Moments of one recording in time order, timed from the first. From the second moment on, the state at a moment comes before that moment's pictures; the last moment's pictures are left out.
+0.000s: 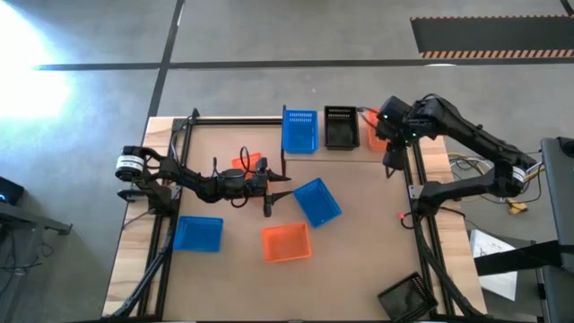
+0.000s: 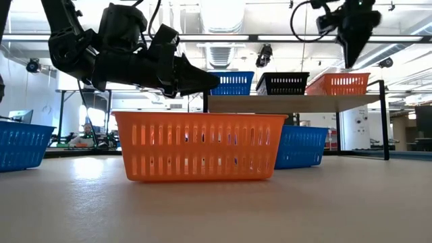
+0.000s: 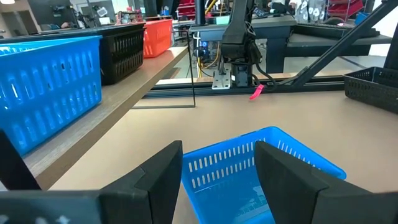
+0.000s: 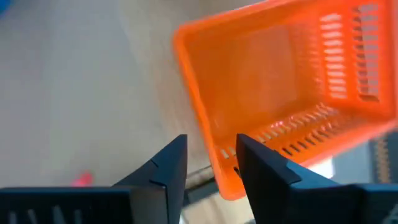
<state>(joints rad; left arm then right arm) 0.05 1.65 0.52 1.08 -0.09 0.08 -0.57 1.22 1.36 -1.49 0.15 -0.23</state>
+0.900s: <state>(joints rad) -0.06 1.39 0.53 0.65 -0.15 0.11 0.52 1.30 0.63 -0.04 0.42 0.37</state>
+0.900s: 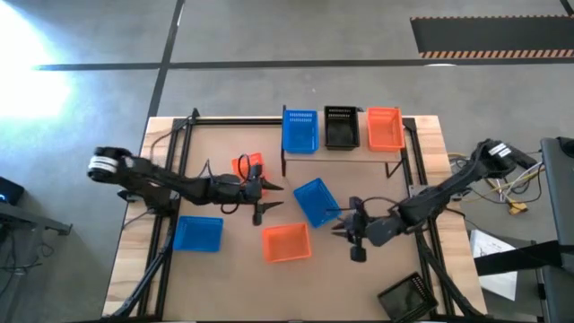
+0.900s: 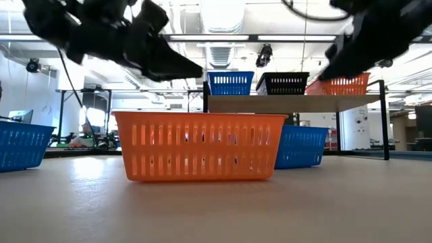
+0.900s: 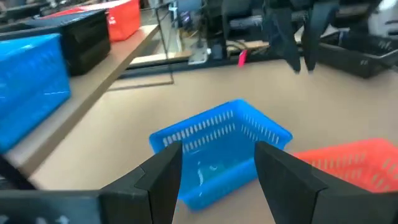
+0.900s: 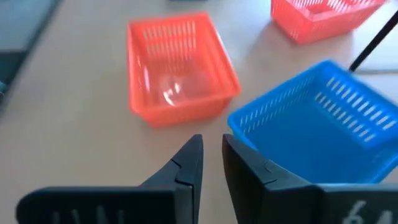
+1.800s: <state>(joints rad) -0.10 1.54 0.54 0.71 -0.34 0.06 0.26 1.75 1.08 -0.63 0.20 -0.13</state>
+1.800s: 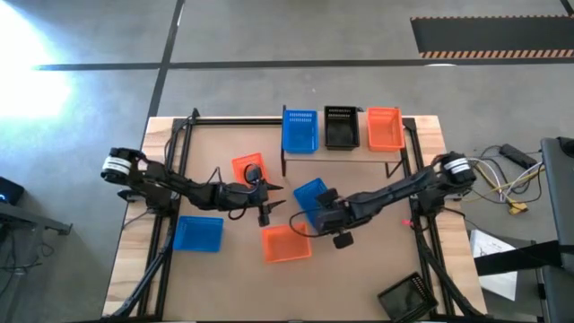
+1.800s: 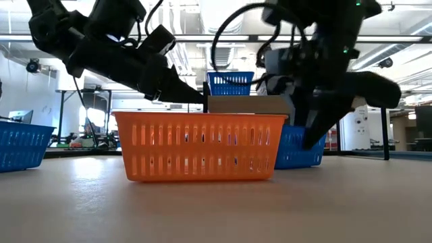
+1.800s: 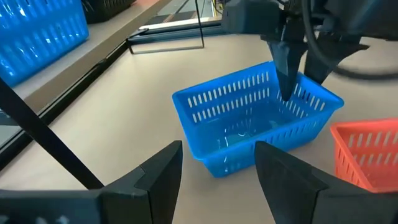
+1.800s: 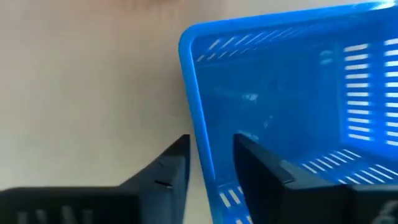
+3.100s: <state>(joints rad) -0.10 1.54 0.48 0.73 -0.34 0.02 -0.25 1.72 1.75 -0.86 0.13 -0.30</state>
